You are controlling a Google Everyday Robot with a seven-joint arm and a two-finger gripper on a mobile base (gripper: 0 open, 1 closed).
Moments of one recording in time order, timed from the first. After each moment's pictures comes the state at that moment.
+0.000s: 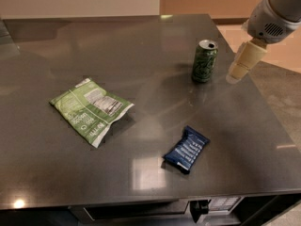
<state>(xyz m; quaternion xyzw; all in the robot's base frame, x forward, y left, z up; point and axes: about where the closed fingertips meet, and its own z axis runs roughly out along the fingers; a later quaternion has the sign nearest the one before) 0.585 -0.231 0.949 -0.54 0.81 -0.01 0.22</state>
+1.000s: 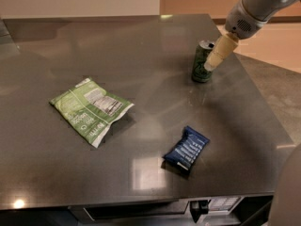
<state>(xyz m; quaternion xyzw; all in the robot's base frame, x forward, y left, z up) 0.668 -0.206 0.917 -0.51 0.82 0.05 0.24</state>
